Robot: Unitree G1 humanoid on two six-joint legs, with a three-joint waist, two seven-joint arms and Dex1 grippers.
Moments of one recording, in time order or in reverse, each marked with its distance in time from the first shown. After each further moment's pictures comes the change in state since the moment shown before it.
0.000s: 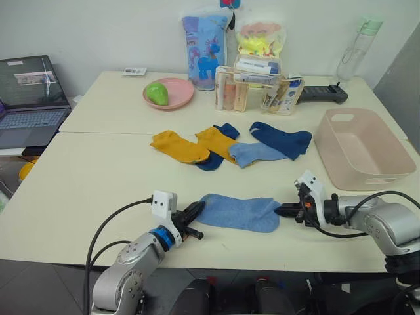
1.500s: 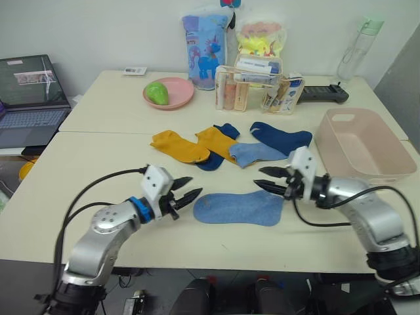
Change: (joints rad) left arm -0.261 0.325 -0.112 0.140 0.177 -0.237 -0.326; right arm -0.007 0.192 0.098 -0.012 -0.273 -0.611 -0.002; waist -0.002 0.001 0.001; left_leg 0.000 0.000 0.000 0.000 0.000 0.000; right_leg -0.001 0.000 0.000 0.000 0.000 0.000
